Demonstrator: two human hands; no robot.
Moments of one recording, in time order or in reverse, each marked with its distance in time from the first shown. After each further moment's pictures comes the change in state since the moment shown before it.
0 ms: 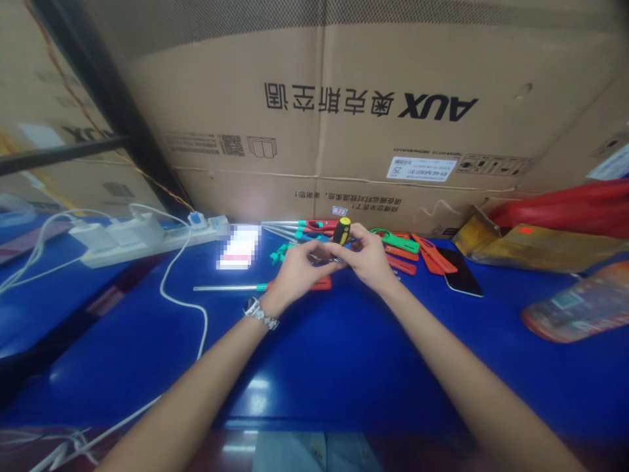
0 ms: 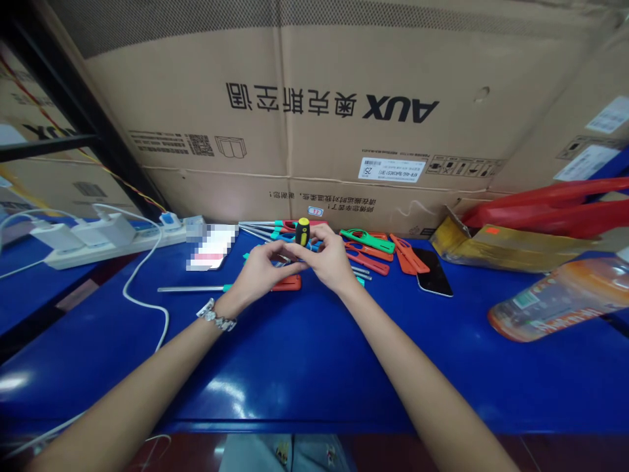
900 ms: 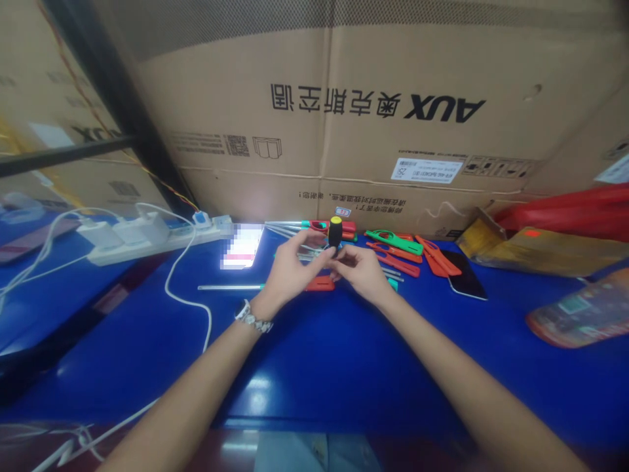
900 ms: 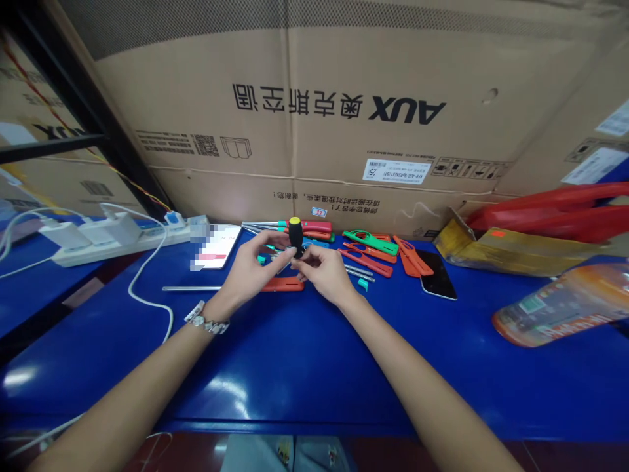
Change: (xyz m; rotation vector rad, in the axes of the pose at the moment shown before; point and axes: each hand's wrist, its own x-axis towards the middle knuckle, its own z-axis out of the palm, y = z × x) left_hand -0.008 0.006 -0.016 0.082 0.133 0.113; right_hand -0.019 0.020 0.011 0.248 -0.180 0.209
